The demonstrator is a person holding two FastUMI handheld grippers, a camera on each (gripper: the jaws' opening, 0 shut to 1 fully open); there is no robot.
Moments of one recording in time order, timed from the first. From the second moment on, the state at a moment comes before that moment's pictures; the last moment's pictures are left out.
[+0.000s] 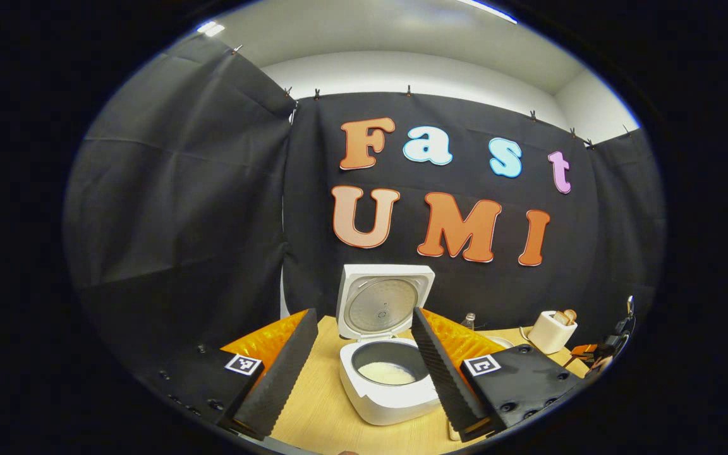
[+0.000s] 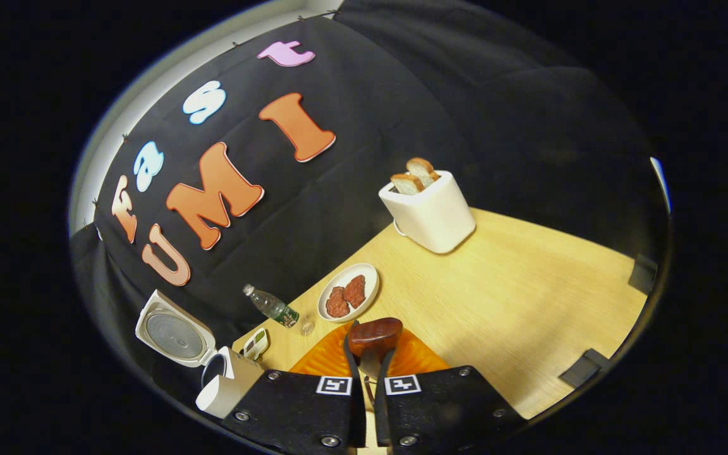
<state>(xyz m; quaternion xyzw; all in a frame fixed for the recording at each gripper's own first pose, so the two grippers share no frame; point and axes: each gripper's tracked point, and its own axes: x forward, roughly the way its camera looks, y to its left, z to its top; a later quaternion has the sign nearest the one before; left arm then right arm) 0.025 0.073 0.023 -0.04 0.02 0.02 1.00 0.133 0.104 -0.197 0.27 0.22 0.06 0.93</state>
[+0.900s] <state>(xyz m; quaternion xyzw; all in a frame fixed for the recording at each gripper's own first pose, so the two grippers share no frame) 0.013 0.101 0.016 -0.04 0.02 0.04 1.00 0.025 0.250 -0.091 0.07 0.10 0.27 0.96</state>
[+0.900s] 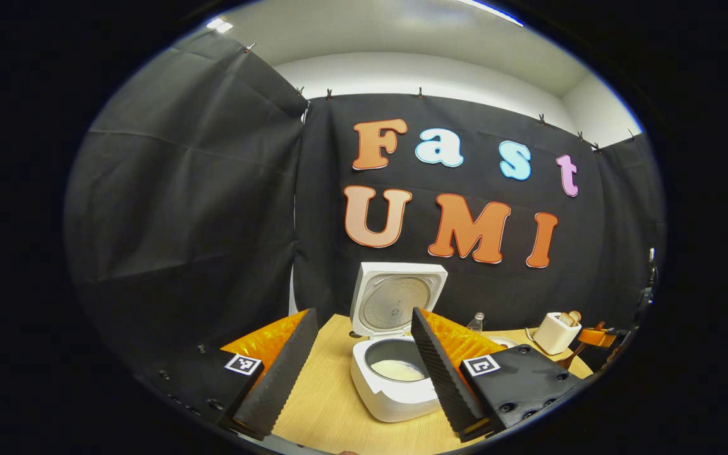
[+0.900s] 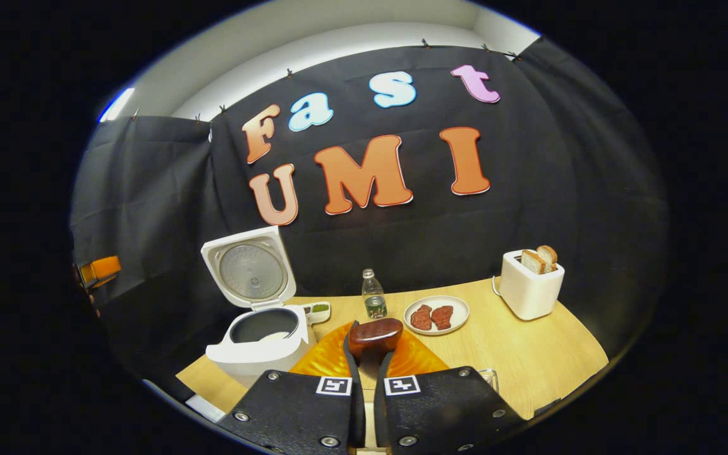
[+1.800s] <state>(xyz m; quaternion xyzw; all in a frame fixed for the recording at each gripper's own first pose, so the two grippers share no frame) 0.017 0.125 -0.002 0.00 0.06 0.09 0.99 0.033 0.290 -0.214 -0.01 0.14 0.30 0.94</state>
